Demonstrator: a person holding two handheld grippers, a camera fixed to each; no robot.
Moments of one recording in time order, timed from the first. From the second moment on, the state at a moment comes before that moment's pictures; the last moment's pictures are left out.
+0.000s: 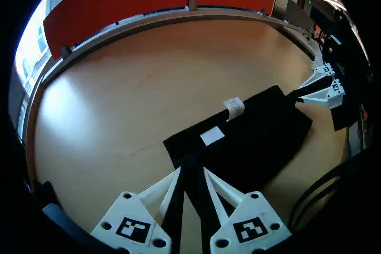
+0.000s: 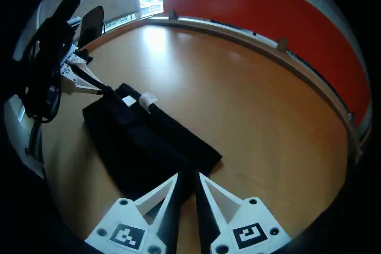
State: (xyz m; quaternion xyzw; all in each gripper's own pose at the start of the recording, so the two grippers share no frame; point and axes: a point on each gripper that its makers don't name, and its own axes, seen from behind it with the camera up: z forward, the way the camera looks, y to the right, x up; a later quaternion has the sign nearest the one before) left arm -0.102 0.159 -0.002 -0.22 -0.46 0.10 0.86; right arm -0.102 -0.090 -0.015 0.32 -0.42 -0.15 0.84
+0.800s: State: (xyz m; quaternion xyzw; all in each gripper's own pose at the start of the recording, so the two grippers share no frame) left arm -0.107 0.143 0.027 -0.19 -0.44 0.13 0.87; right arm -0.109 -0.075 0.021 0.27 -0.41 -0.17 0.85
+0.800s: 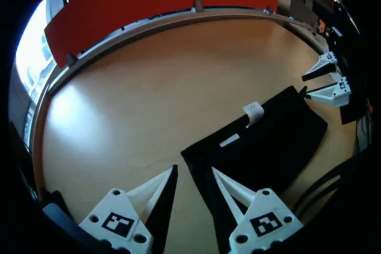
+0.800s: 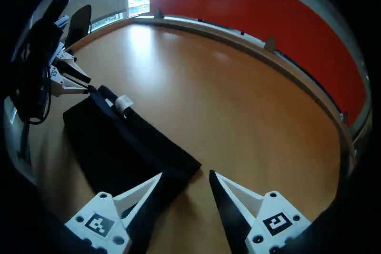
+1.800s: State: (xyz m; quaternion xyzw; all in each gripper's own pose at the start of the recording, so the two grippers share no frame) left arm -0.094 0.128 -0.016 -0.18 -0.44 0.10 0.87; right arm -0.092 -0.076 -0.037 0.27 -0.40 -0.14 0.86
